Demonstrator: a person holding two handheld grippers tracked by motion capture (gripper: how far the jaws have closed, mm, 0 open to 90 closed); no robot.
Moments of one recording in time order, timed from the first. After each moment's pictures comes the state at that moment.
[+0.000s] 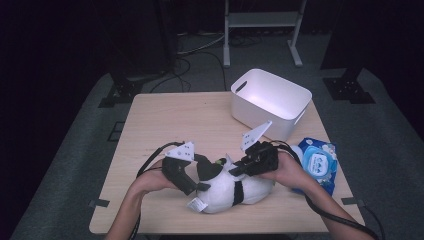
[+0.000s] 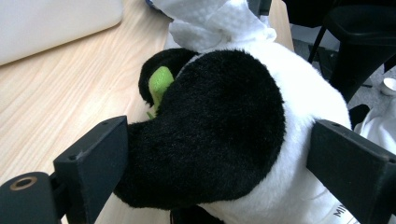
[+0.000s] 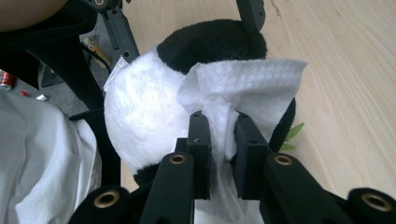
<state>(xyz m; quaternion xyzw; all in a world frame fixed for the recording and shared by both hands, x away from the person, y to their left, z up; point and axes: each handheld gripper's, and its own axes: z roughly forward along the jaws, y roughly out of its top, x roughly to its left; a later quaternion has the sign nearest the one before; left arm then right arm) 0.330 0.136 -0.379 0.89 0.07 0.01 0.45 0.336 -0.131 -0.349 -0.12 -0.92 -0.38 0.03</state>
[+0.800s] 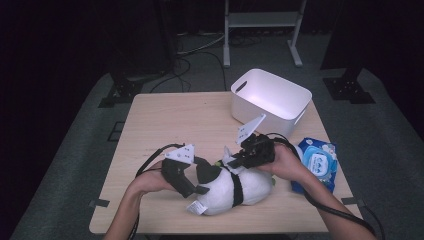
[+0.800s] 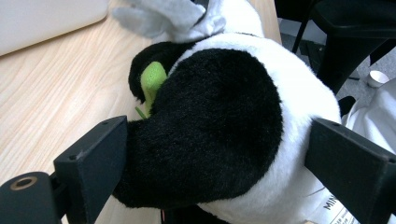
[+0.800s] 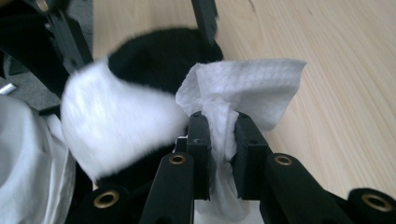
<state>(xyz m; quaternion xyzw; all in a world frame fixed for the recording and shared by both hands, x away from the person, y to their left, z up) 0.327 0.137 -0.380 0.90 0.06 -0.01 0.44 0.350 -0.122 -0.339 -0.13 -0.93 -0.35 -0.01</state>
